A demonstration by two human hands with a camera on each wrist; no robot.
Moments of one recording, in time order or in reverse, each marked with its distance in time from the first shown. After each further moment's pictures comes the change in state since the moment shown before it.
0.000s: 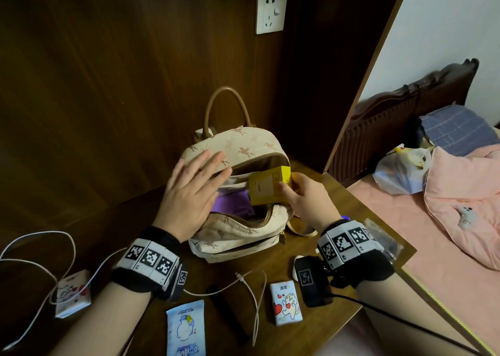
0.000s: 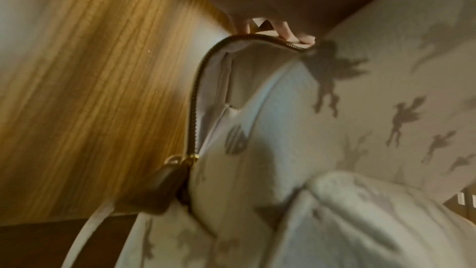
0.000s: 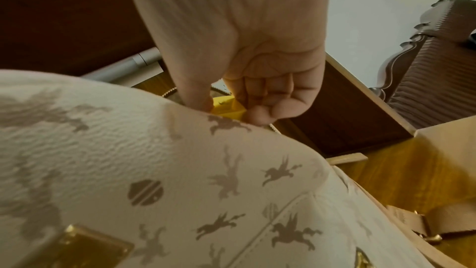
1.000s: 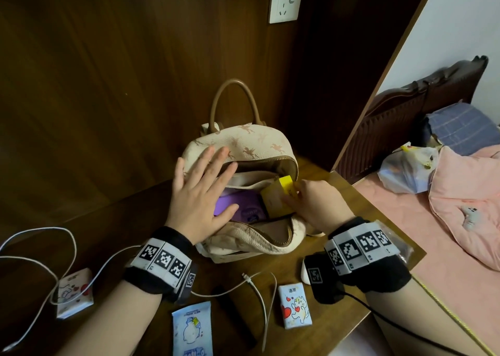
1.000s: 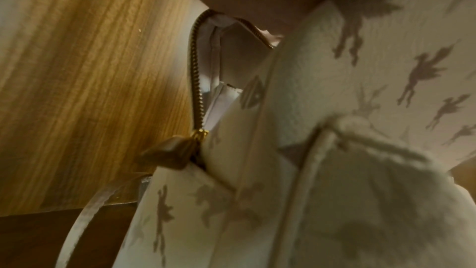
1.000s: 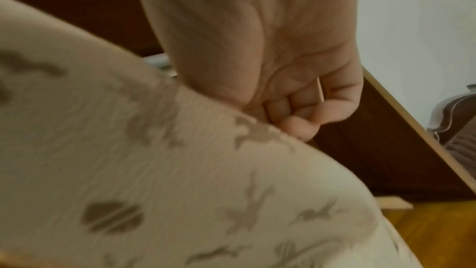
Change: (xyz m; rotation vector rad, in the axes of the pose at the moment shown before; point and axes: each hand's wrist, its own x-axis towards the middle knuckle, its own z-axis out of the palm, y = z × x) left_hand 0.000 -0.001 0.009 0.149 -0.172 -0.121; right_hand 0.013 -0.003 0.008 -0.588 -0.135 -0.052
